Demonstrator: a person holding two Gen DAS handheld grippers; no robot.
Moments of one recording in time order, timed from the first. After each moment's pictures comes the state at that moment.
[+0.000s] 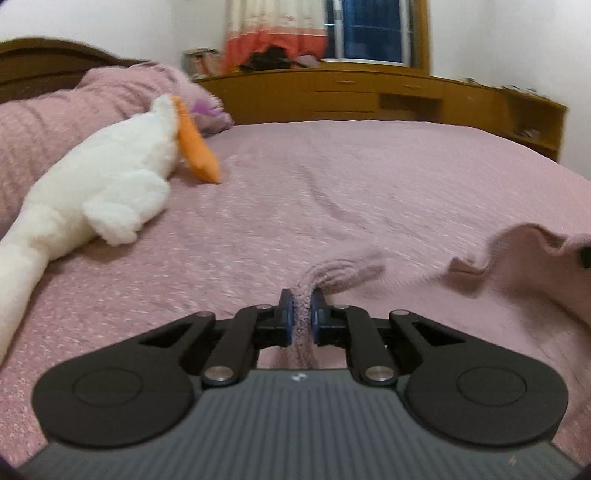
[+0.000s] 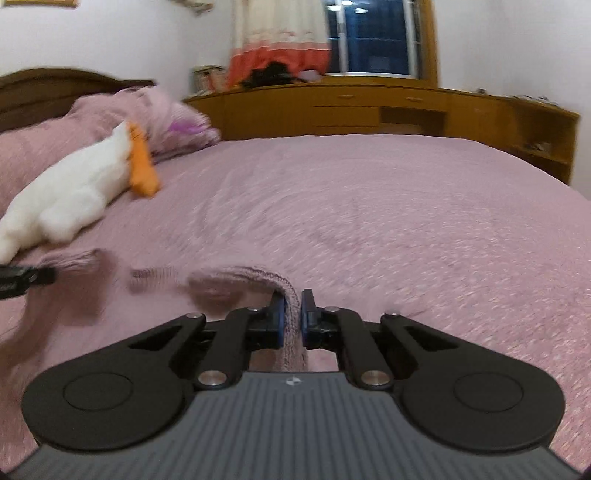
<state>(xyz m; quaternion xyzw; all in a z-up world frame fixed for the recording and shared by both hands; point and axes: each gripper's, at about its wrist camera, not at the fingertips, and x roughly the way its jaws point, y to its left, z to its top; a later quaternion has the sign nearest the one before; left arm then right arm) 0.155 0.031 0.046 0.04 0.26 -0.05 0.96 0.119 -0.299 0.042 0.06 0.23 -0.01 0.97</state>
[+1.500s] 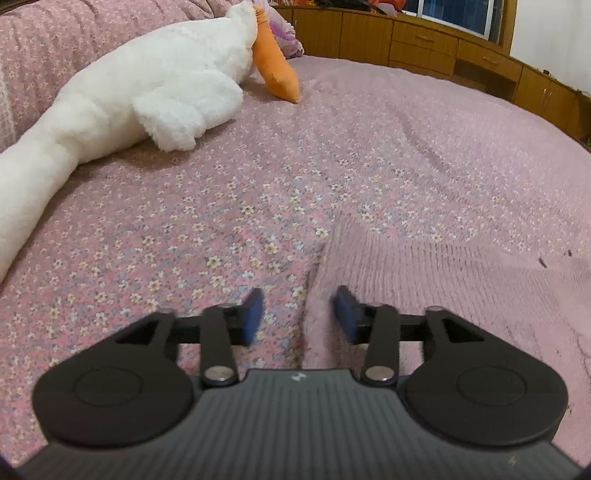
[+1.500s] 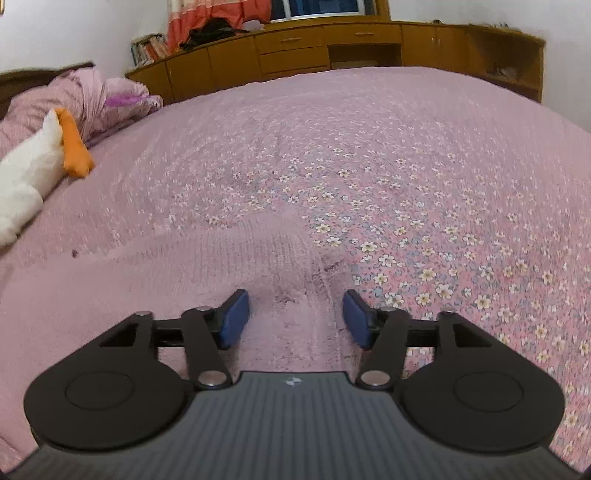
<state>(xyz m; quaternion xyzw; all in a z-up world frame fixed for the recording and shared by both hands) 0.205 0.092 0.002 -0.02 0.35 0.03 0.94 0.167 -0.383 -0.029 0.13 0.32 -0.06 0.94</state>
